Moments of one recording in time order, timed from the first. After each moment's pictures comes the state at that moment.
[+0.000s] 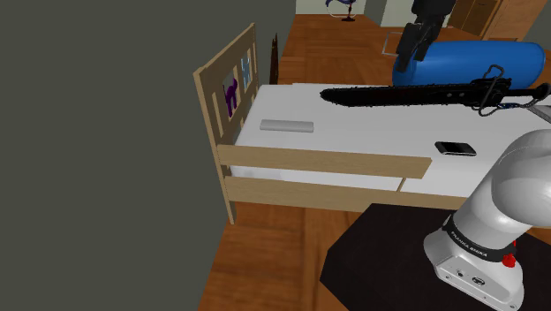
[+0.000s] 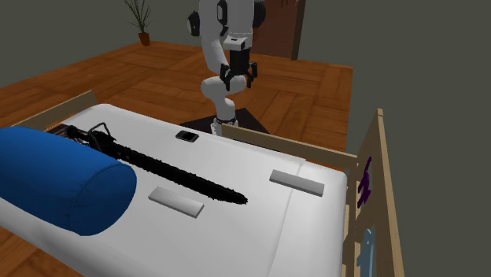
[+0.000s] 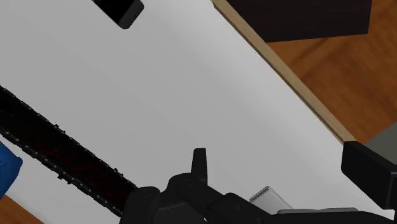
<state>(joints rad) -0.01 -0.80 -0.06 -2.32 -0.11 1.56 -0.03</state>
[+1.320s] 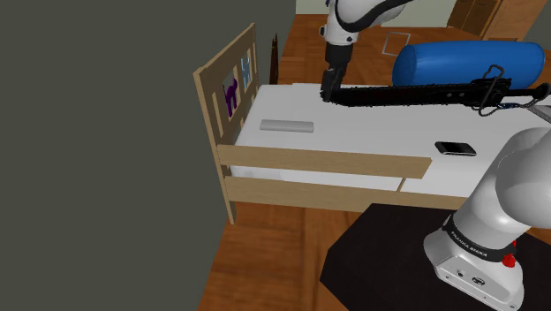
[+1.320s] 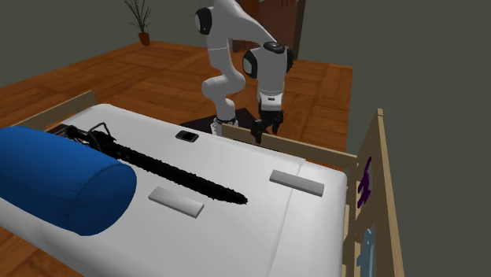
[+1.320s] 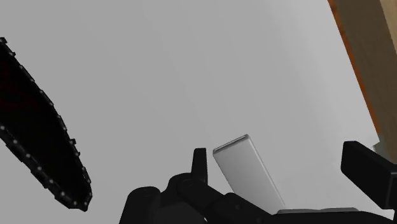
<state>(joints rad) 0.11 -0.20 -0.13 -2.17 -0.05 1.99 -0.28</state>
